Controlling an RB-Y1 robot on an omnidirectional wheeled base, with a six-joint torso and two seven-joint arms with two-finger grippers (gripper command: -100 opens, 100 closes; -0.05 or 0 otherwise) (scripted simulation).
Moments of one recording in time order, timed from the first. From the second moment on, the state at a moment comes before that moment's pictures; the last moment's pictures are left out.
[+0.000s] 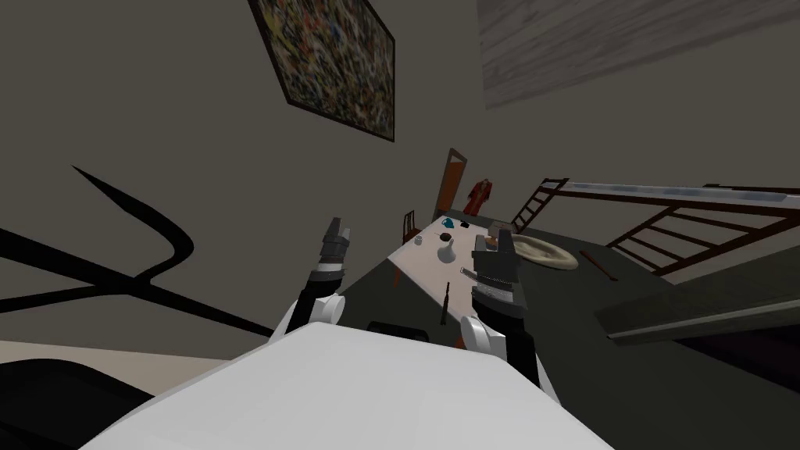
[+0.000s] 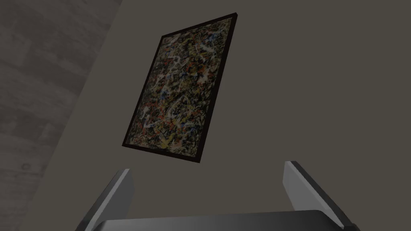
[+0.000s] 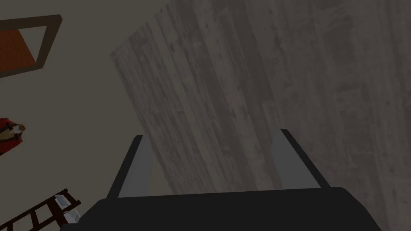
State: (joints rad) left arm 0.48 -0.02 -0.05 -2.28 -0.05 -0.40 -0.17; right arm 0.50 0.03 0.07 -2.33 0.02 -0.50 0.03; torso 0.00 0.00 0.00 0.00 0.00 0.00
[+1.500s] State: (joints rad) left arm 0.48 -0.02 -0.05 -2.28 -0.05 -0.40 -0.17; right arm 0.69 -0.34 0.07 -2.23 0.29 -0.58 0.19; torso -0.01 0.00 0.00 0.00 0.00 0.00
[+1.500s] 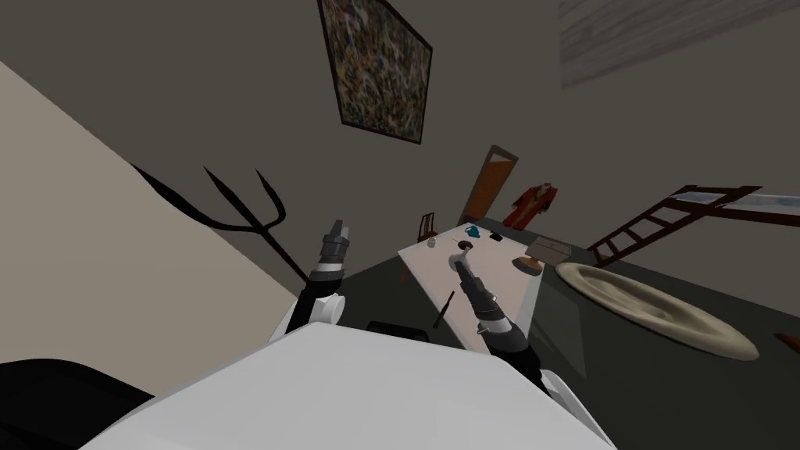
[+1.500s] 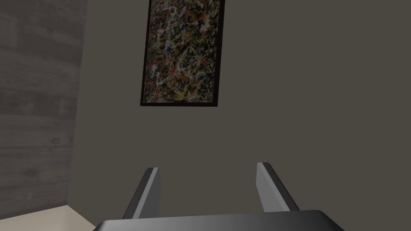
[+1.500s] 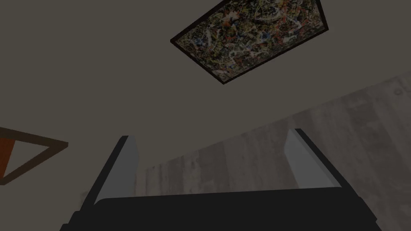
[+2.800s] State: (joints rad) left arm 0.49 -0.02 -0.05 -2.28 -0.05 -0.40 -0.17; right arm 0.81 -0.50 0.06 -2.02 0.65 -0.54 0.28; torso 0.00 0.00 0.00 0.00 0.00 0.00
